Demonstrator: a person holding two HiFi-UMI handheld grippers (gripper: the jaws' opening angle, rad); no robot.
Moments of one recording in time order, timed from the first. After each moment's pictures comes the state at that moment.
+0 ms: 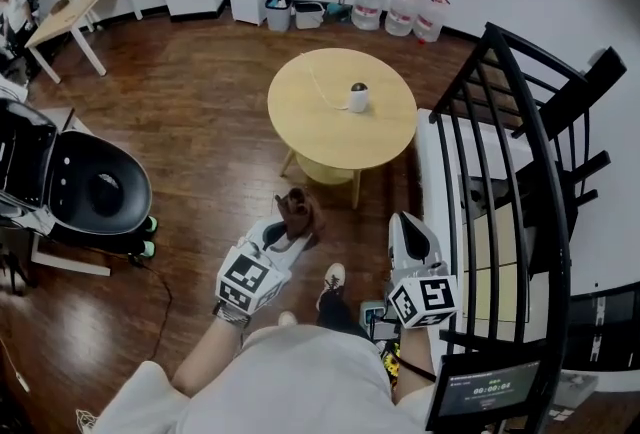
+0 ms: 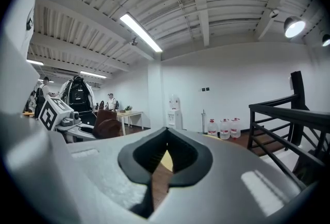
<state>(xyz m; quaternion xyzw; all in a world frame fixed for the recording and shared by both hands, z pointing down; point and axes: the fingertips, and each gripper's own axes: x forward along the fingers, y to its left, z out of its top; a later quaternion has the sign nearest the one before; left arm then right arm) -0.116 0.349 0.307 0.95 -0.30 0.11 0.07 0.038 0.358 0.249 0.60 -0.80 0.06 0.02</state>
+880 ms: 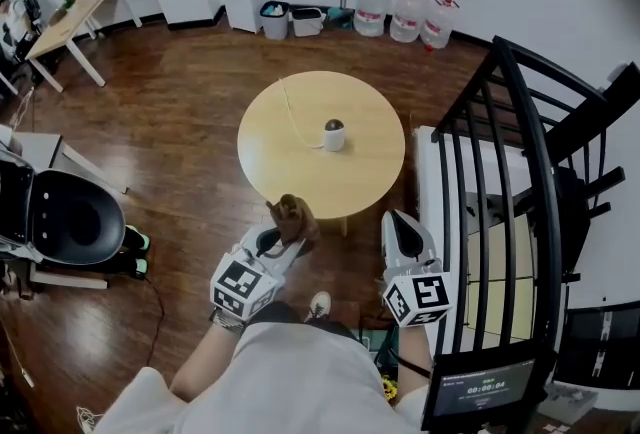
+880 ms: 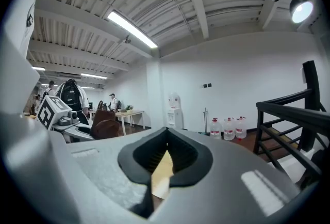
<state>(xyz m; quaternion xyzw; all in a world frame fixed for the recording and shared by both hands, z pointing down) -0.018 0.220 0.313 0.93 -0.33 0.13 0.09 0.137 0.207 0.260 0.57 -0.82 0.07 0.02</state>
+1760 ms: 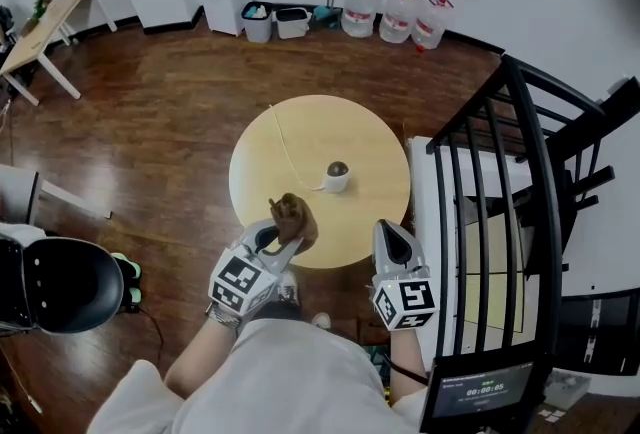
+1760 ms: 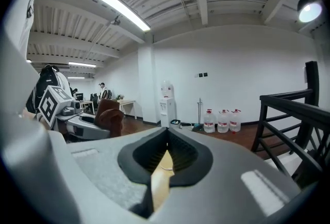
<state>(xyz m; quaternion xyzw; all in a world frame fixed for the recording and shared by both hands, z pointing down) -0.037 0.074 0.338 0.94 -0.28 0.15 0.10 0.108 0.082 0.300 0.59 -0.79 0.10 0.08</state>
